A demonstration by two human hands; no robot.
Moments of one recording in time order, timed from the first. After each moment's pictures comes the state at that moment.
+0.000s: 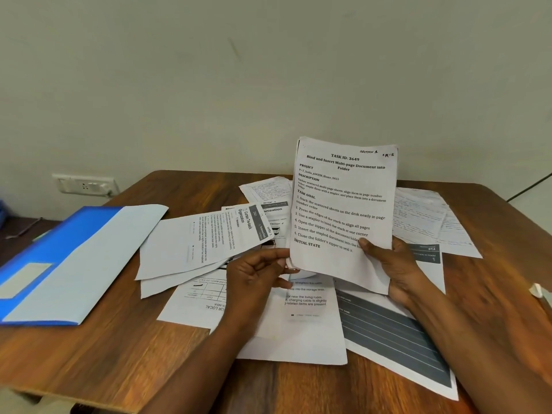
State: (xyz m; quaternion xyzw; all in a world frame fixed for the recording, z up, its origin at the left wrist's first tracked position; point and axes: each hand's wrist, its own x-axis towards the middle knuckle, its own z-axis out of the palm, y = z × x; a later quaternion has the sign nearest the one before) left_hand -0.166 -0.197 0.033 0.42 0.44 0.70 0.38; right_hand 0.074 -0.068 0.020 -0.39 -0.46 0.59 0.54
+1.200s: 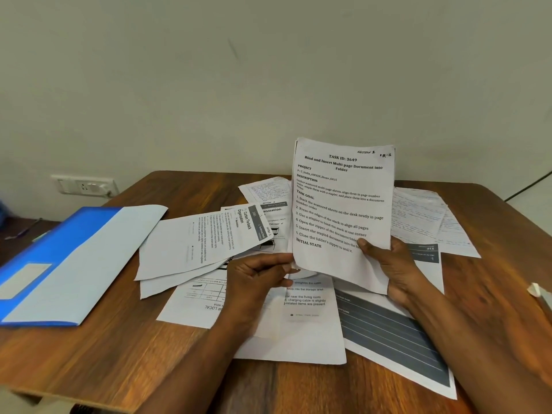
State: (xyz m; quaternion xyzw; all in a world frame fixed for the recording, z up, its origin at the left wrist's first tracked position) left_hand -0.165 -0.200 0.038 0.42 0.43 0.68 0.41; right_hand 0.075 -0.070 0.019 -0.37 -0.47 0.59 0.54
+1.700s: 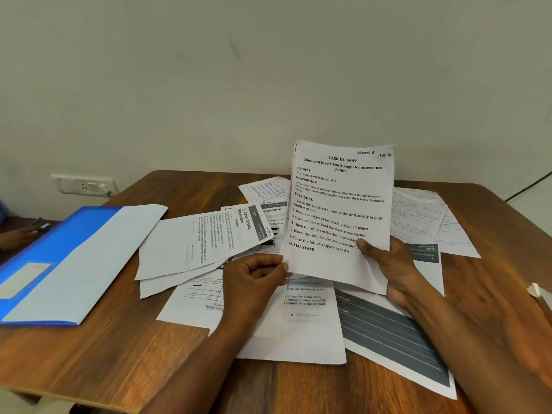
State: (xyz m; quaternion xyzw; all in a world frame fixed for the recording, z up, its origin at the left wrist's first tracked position) left_hand -0.166 -0.200 0.032 0.41 0.51 0.68 0.34; right_hand 0.073 -0.068 0.014 -0.36 -0.48 0.57 0.56
